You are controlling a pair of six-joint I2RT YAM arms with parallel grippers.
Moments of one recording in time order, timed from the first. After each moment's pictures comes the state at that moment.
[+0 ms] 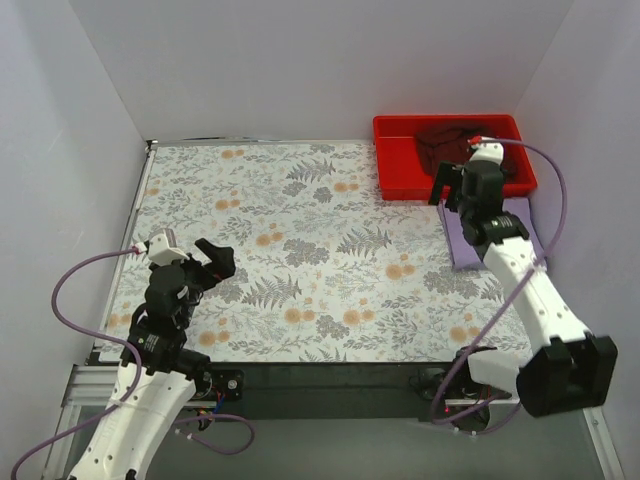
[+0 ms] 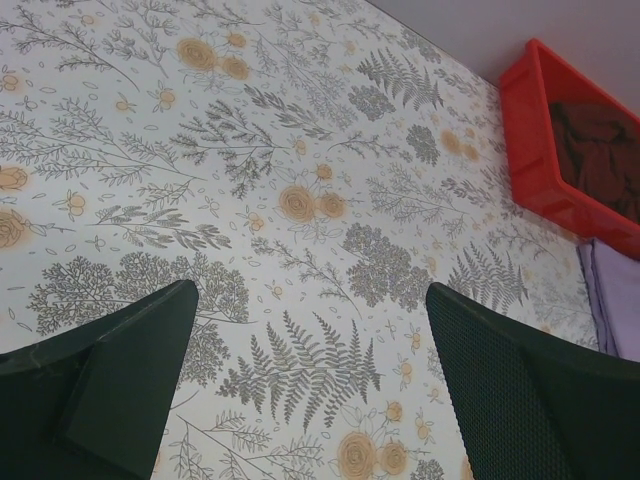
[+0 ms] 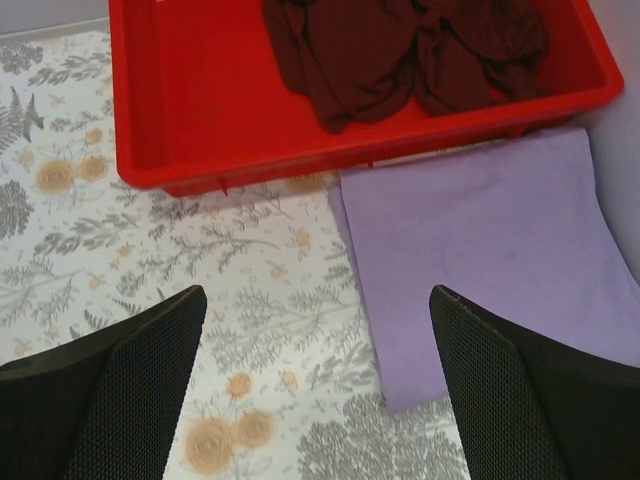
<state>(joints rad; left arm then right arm) -0.29 0.39 0.52 -0.41 -0.25 -0.60 0.21 1.09 0.97 -0.31 0.31 0.18</state>
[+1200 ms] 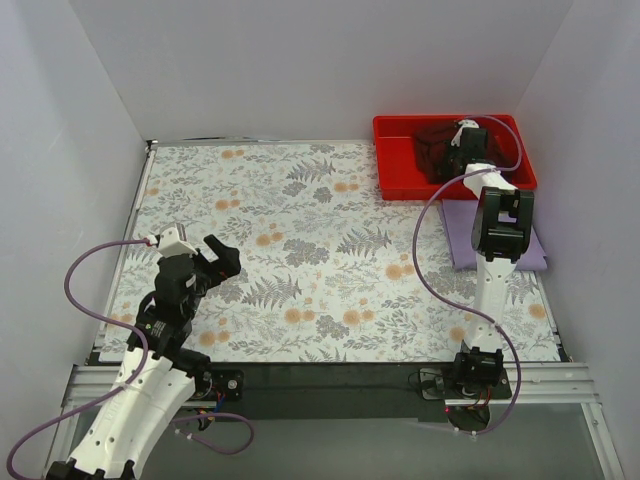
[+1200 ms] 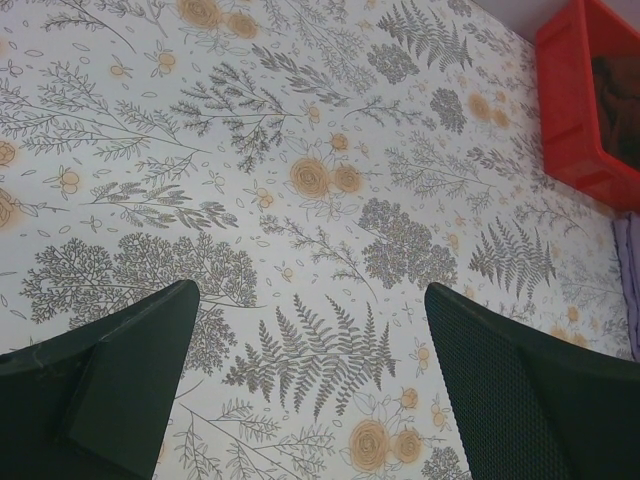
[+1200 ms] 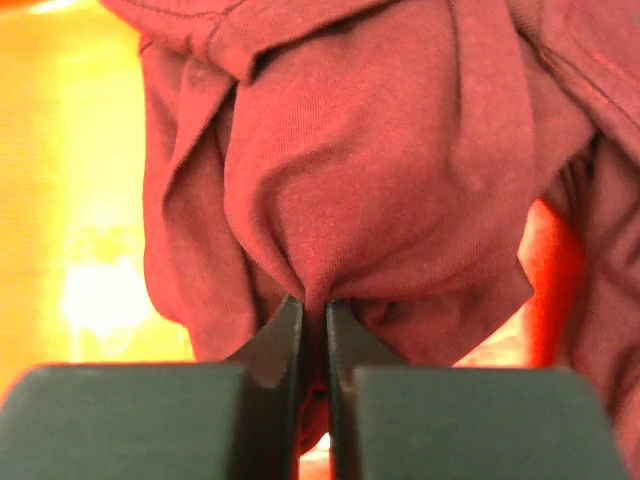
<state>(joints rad) -0.30 0.50 0.52 -0.39 -0.24 -0.60 -0.06 2.42 1.89 -0.10 -0.13 0.12</state>
